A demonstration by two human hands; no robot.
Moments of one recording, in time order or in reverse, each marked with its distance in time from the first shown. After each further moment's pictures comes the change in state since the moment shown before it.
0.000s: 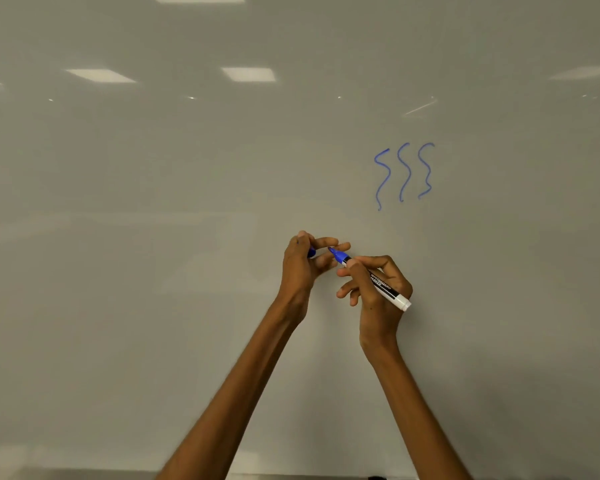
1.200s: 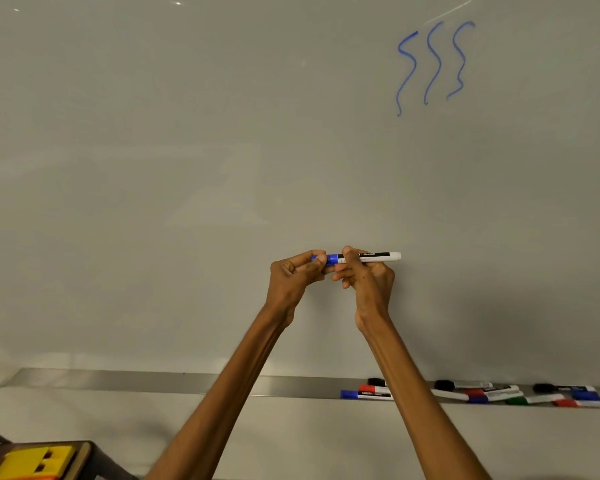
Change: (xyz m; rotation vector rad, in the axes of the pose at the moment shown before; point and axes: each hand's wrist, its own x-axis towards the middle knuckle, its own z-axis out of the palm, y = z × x) left_hand -0.084 -0.103 -0.074 0.194 0.022 -0.226; right_hand -0.074 0.074 -0.034 -0.102 0.058 0.551
